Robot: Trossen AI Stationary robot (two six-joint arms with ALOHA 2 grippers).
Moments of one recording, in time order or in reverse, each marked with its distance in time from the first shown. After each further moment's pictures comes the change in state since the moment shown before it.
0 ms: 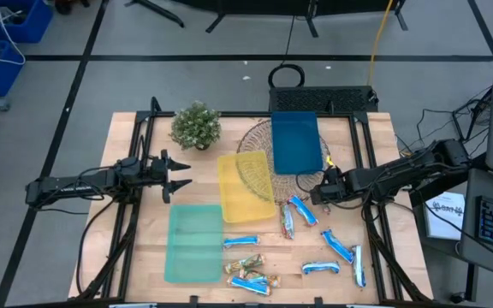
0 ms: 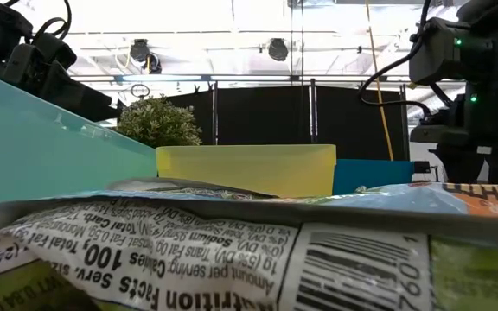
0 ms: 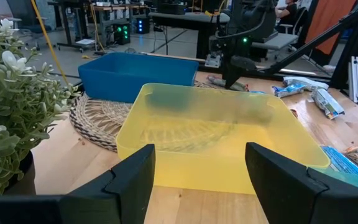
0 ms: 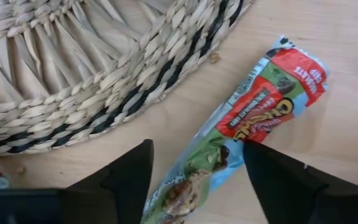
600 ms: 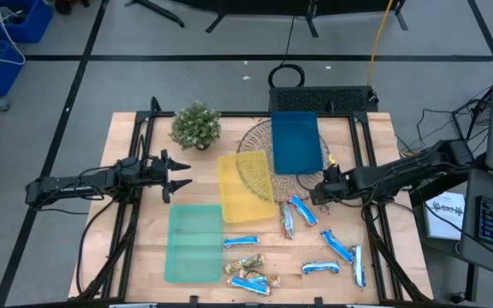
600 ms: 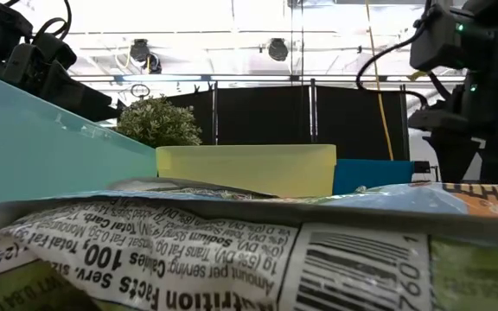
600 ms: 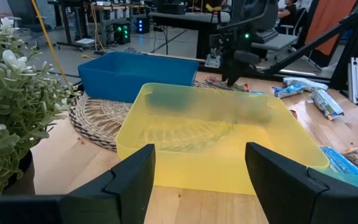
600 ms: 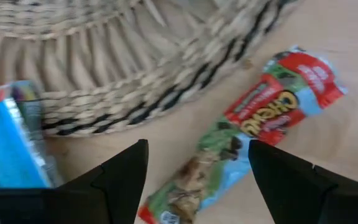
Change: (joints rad) left arm 0.000 0.000 0.000 0.000 0.000 -0.006; right arm 0.000 -0.057 0.000 0.024 0.005 -0.059
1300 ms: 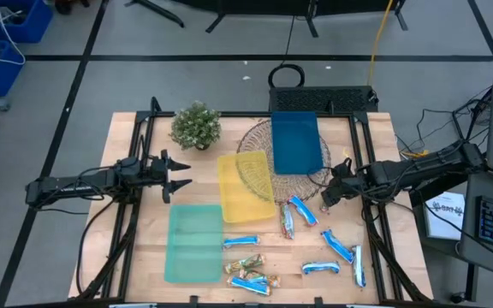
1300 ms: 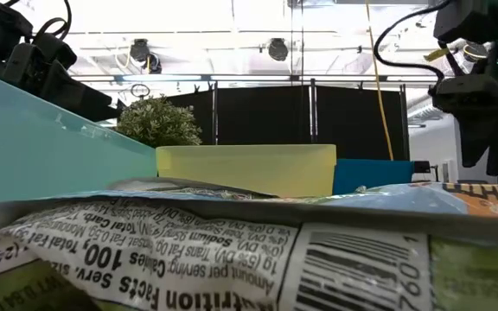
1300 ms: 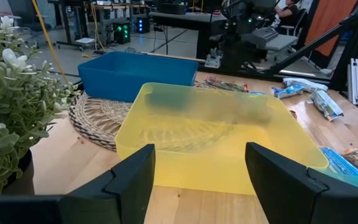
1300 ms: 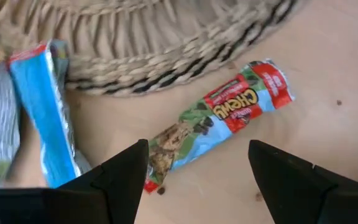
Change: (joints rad) left arm 0.000 0.000 0.000 0.000 0.000 -0.006; right arm 0.011 -0.272 0.009 -0.180 -0.028 -0.181
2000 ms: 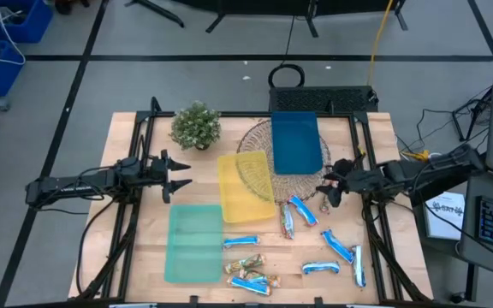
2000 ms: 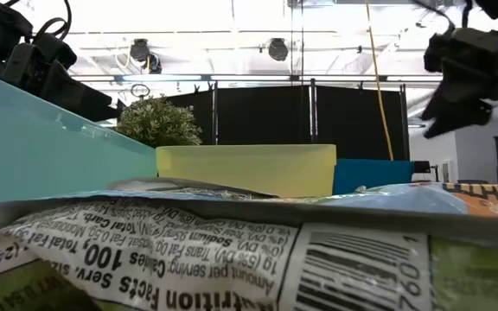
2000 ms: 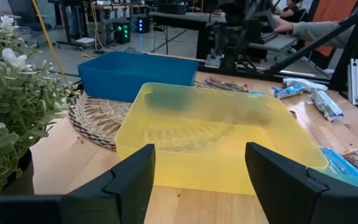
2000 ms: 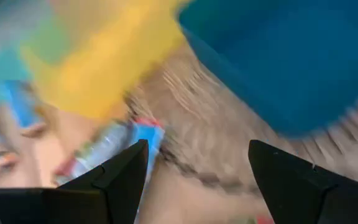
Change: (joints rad) left arm 0.000 0.000 0.000 0.000 0.000 -0.002; right arm 0.030 -0.262 -0.067 0.269 0.200 -0.474
